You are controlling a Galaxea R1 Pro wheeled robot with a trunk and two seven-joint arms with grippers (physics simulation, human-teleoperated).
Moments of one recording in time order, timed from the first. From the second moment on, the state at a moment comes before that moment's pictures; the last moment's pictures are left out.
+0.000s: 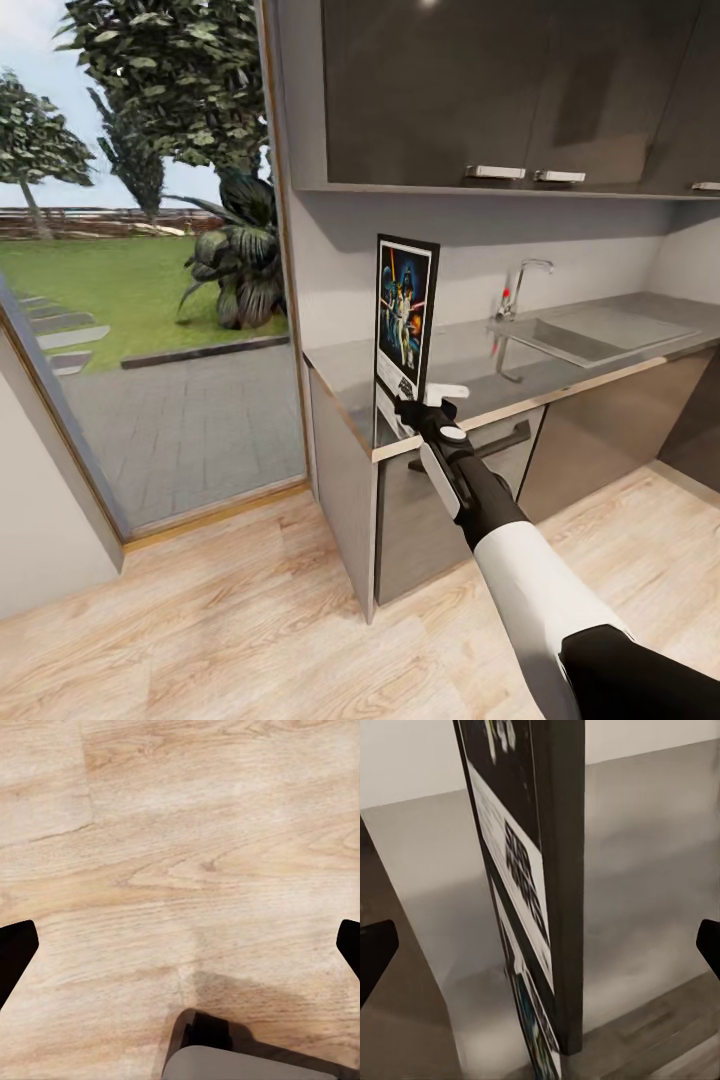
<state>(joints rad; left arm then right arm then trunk) 0.03 -0.03 0.35 -0.67 -0.12 -0.02 0.00 -0.91 0.16 0.16 -0.83 -0.13 0.24 -0.24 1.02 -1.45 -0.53</state>
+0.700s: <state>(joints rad) 0.03 -0.03 0.36 -0.67 -0.12 -0.01 0.00 -0.91 0.16 0.16 -0.83 -0.13 0.24 -0.24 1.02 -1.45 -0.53</state>
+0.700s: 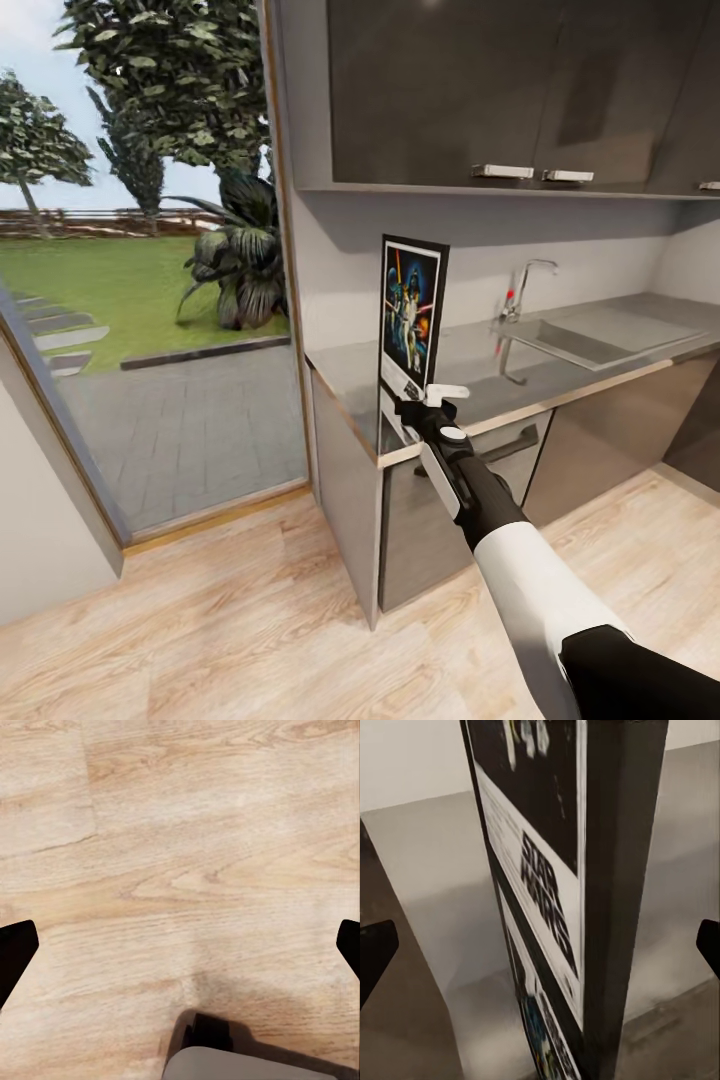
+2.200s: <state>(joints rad) 0.03 -0.03 0.36 -0.67 -0.12 -0.02 0.00 -0.90 0.16 0.16 -0.92 -0.13 0.26 -0.25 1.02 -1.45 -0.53</state>
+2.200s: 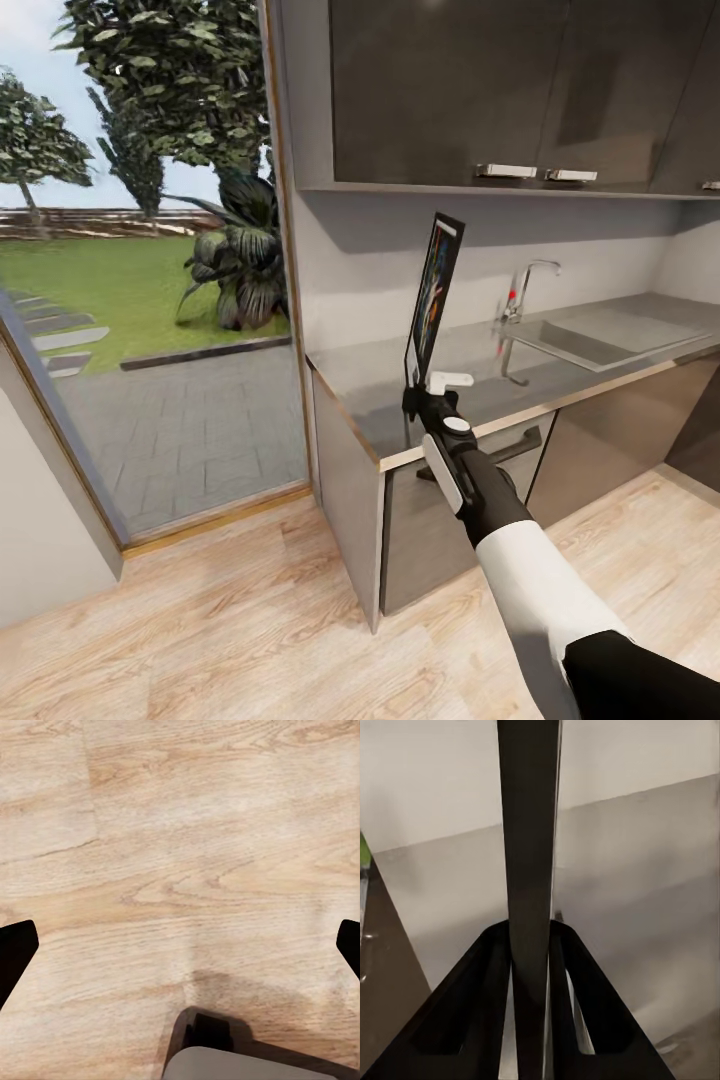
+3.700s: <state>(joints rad) 0.03 -0.03 0.36 -0.68 -0.12 -0.02 0.00 -0.89 0.16 0.20 -0.93 -0.13 0.26 -0.25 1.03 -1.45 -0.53</state>
